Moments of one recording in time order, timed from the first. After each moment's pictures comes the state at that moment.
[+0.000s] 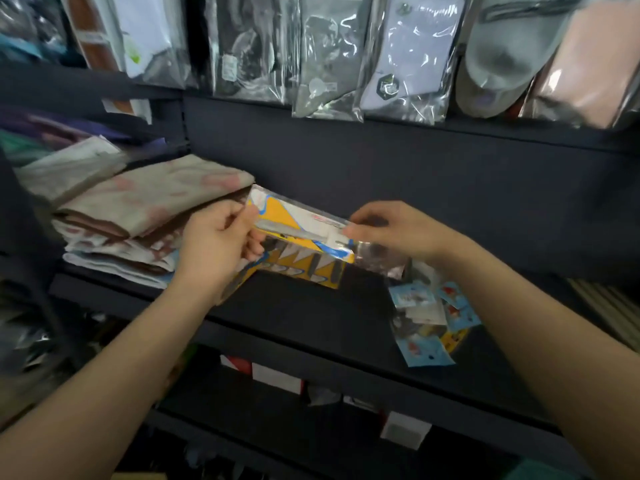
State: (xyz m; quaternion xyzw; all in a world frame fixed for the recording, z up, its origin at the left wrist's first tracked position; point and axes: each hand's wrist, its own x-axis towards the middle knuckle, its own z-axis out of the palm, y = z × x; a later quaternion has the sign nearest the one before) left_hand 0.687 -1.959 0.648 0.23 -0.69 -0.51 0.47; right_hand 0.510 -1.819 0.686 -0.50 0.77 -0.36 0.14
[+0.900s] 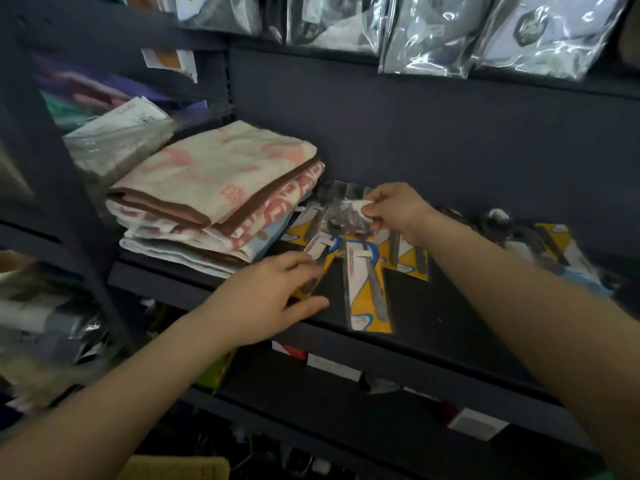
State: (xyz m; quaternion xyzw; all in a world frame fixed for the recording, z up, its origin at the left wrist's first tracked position) left_hand 0.748 -2.034 0.588 0.10 -0.98 -0.09 0.13; right_hand 0.516 -1.968 0.627 -0.31 0.80 -0.48 0.19
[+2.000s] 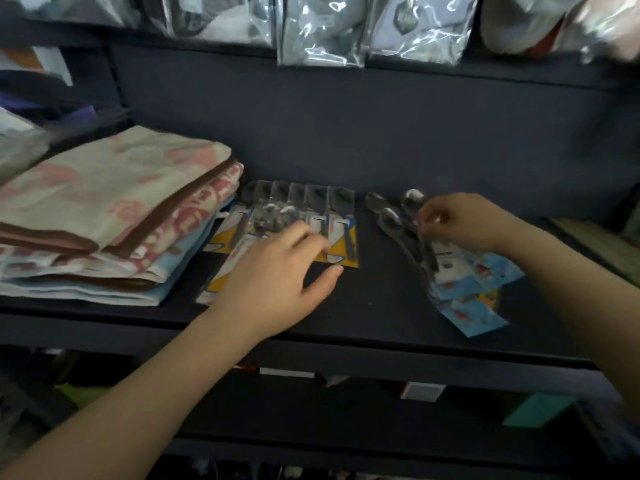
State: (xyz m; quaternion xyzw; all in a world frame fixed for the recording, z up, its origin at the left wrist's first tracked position) left_hand 0.686 -1.974 0.613 0.00 -0.96 -0.10 0.26; right_hand 0.500 -1.792 0.662 -0.34 0.93 -0.09 -0.02
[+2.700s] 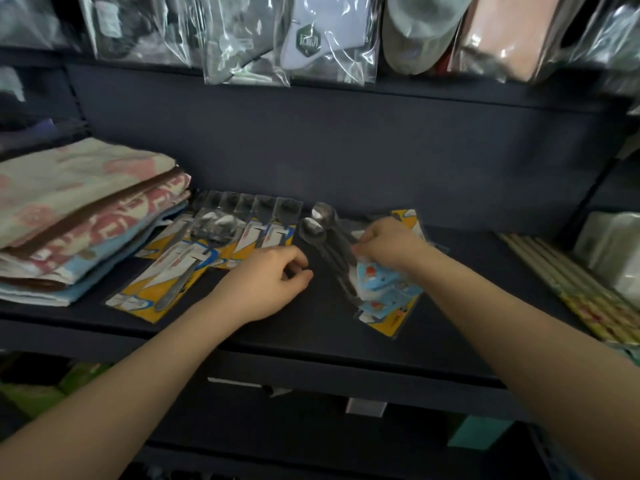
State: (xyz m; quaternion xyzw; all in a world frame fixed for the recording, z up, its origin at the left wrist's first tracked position) left_hand 0.616 -1.910 0.608 0.09 -0.96 -0.21 0.17; right_hand 0.475 -1.778 0.640 -0.29 0.91 -0.28 0.12
